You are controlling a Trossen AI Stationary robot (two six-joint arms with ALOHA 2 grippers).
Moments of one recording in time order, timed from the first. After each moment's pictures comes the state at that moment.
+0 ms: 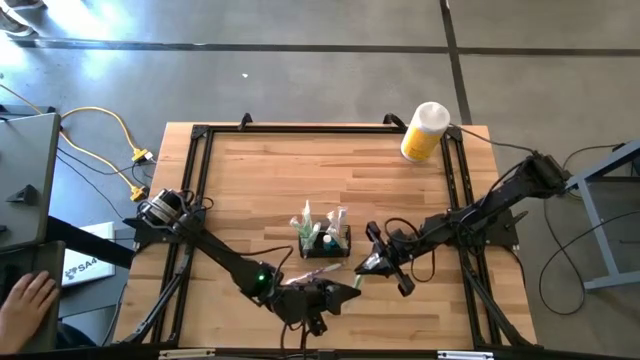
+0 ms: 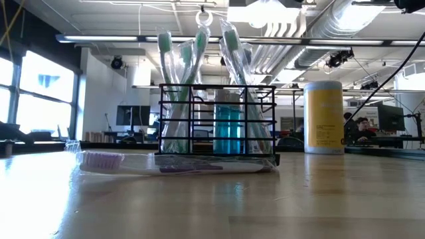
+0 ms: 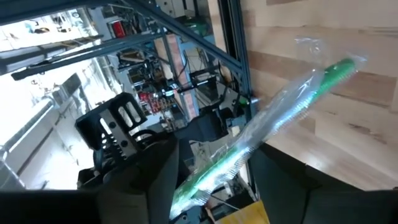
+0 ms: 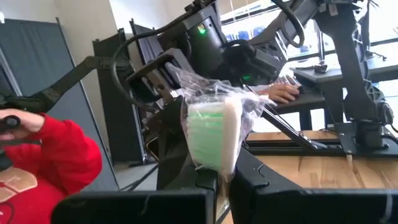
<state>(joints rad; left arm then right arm) -0.60 1.90 1.49 0.18 -0.70 1.62 0.43 1.35 0.60 0.87 0.02 0.21</state>
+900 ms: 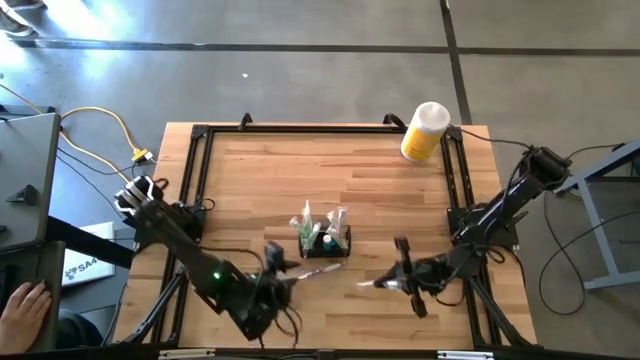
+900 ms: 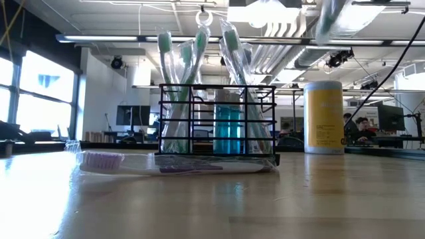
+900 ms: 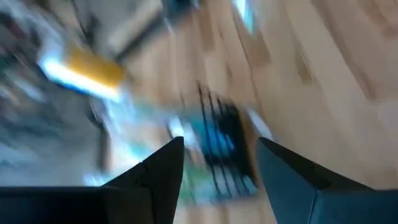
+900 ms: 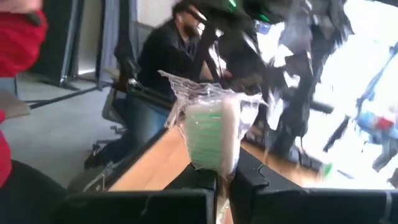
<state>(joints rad) -0.73 1.69 1.49 -0.75 -0.89 -0.08 0.75 1.25 0.60 0.63 0.50 -0.25</state>
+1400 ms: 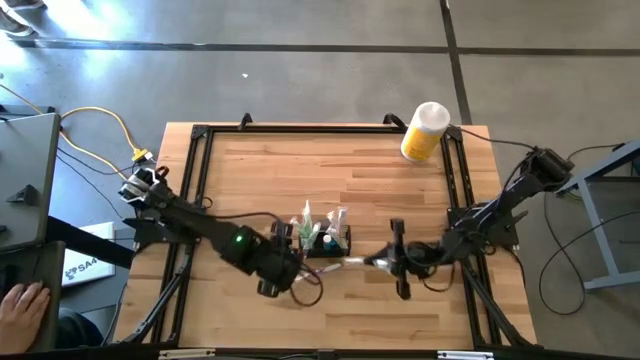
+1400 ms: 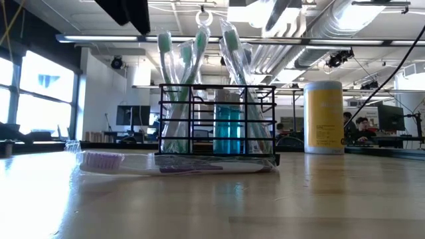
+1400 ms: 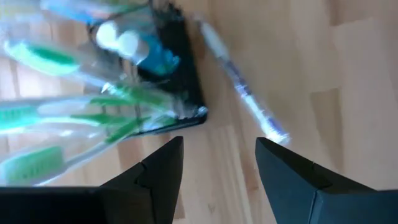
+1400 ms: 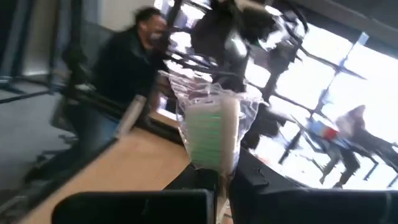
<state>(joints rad) -0.50 1.65 1.49 -0.99 -0.35 -0.22 0.65 1.25 0.60 0.74 0.50 -0.39</state>
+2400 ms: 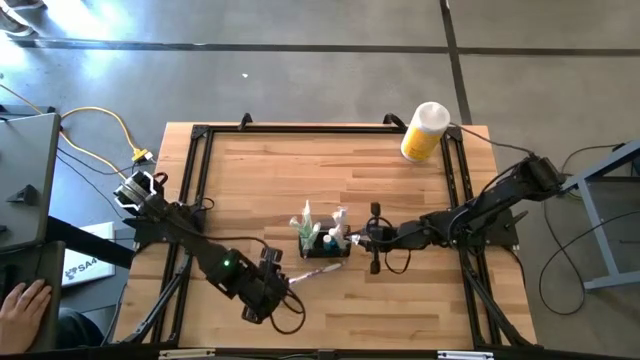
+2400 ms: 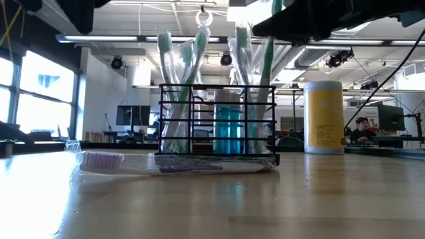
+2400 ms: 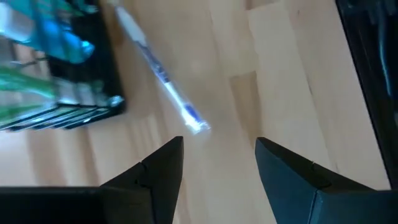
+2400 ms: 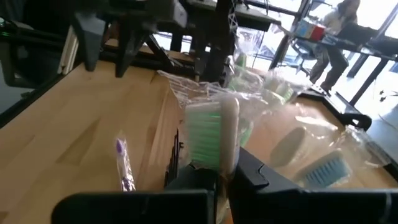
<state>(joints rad) -0.65 1.65 1.38 -0.87 -0.26 -0.36 0.38 1.40 0.60 0.57 0.43 -0.08</state>
